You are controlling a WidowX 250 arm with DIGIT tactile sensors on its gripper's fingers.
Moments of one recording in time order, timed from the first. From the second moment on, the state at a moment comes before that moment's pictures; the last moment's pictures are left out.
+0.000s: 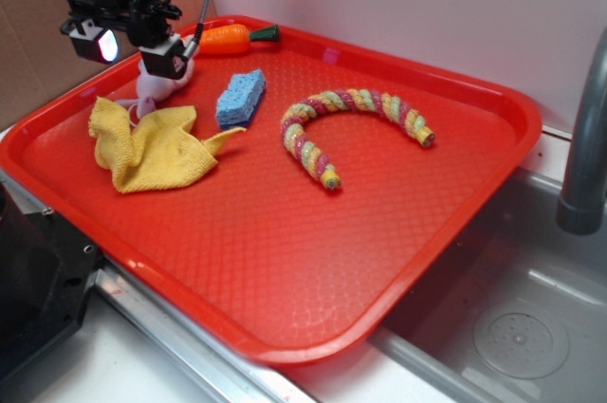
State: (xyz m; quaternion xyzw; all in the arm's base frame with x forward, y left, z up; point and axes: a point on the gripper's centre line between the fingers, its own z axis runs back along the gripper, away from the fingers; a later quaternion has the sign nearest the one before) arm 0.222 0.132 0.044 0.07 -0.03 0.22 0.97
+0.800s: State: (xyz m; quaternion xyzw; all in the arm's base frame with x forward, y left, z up) arm 0.226 0.135 0.020 0.00 -0.02 0.20 0.98
